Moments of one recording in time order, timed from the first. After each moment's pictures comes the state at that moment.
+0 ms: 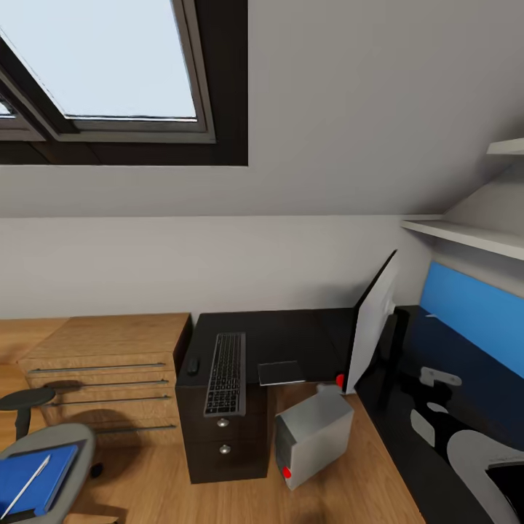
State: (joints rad) left arm -0.15 -0.03 -0.37 -0.28 0.52 -0.34 0.30; right arm -0.85 -0.25 0.17 -0.07 -0.39 -0.34 -0.20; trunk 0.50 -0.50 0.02
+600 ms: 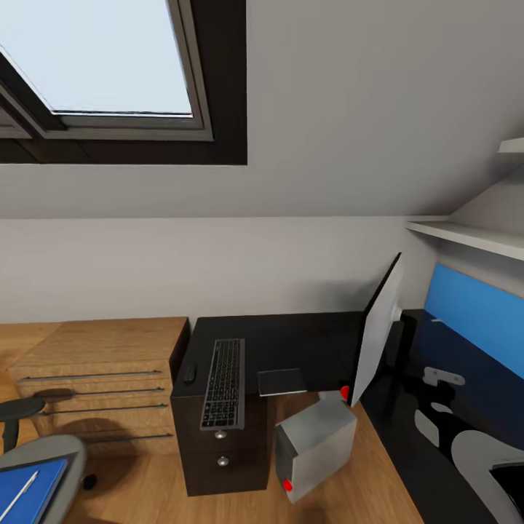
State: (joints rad) left arm -0.15 -0.03 -0.37 -0.28 0.52 -0.34 0.30; right arm -0.84 -0.27 0.17 -0.07 -0.39 -0.34 -0.18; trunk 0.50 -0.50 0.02
